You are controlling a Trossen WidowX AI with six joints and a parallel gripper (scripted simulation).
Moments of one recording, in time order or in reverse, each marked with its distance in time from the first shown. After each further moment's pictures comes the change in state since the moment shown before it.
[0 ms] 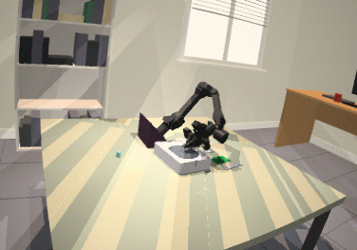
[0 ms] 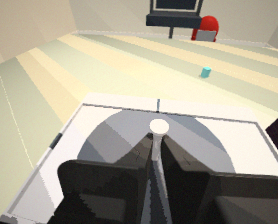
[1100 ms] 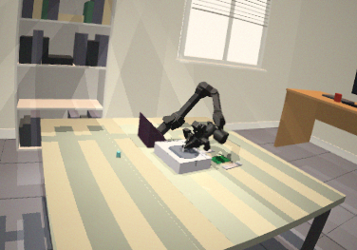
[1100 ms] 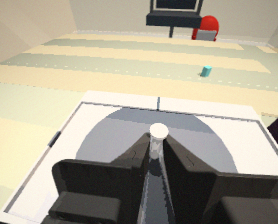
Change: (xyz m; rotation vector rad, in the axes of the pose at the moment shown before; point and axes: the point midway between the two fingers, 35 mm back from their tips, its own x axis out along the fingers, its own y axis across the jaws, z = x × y) arm 0.002 0.000 -0.003 0.000 0.000 0.001
